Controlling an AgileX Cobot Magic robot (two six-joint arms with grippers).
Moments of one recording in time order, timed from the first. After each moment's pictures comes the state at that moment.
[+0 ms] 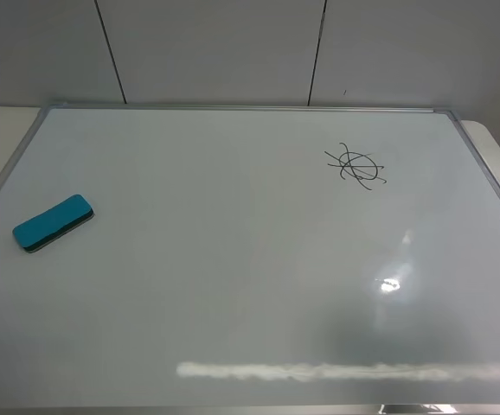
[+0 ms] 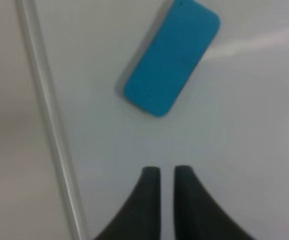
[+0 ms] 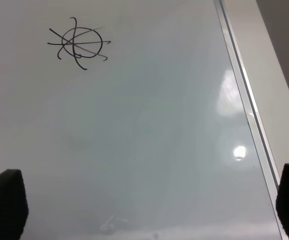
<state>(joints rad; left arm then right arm) -0.02 1.09 -0.83 0.02 0.90 0.18 0.02 0.00 -0.50 0.00 1.07 0.02</state>
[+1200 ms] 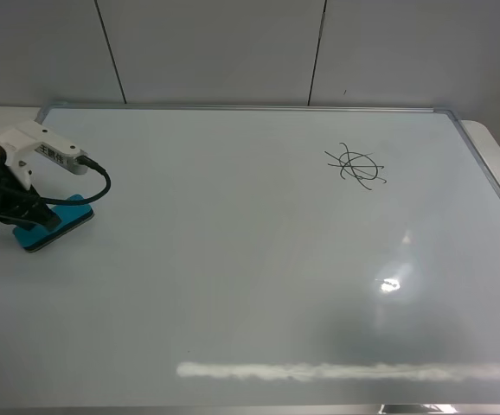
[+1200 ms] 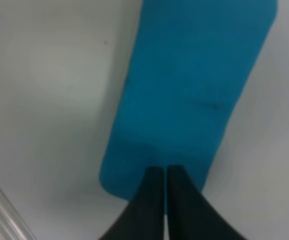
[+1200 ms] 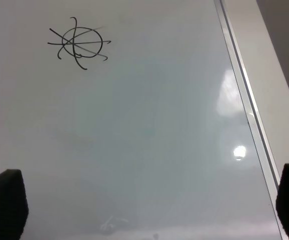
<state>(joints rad) -0.08 1.66 -0.79 0.22 0.53 0.19 0.02 0.00 -0.50 0.00 1.07 0.02</state>
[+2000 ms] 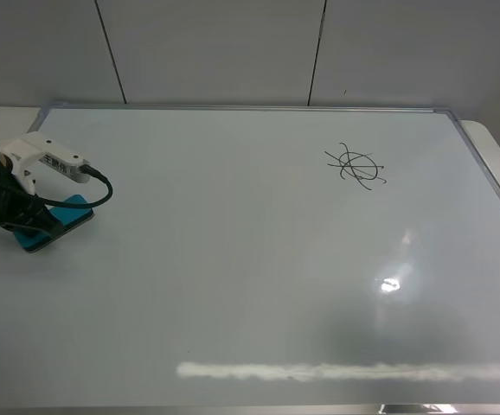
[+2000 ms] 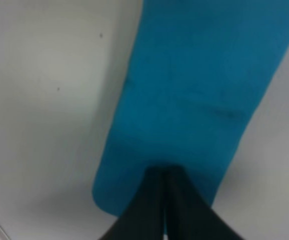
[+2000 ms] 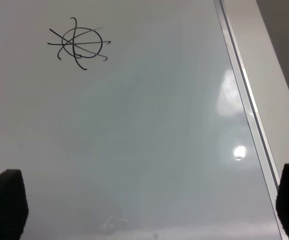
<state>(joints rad) -0.07 1.73 -0.79 0.22 0.50 0.19 0.02 0.00 -0.50 0.01 1.07 0.02</state>
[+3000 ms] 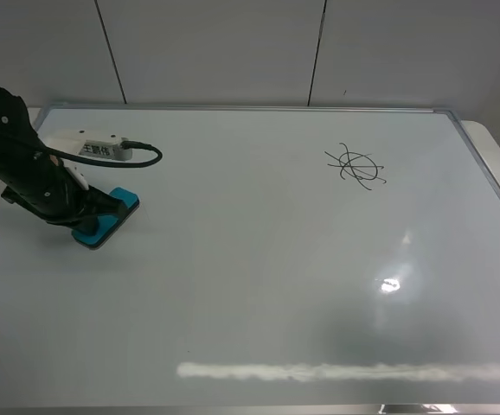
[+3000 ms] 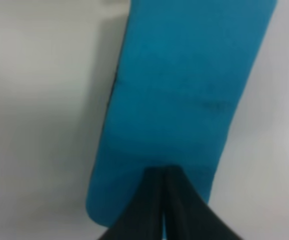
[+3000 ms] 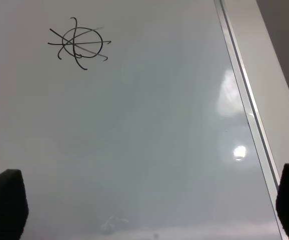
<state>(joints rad) -0.27 1.76 -0.79 -0.04 0.39 -0.09 0.02 0.00 -0.50 0.01 1.07 0.02</state>
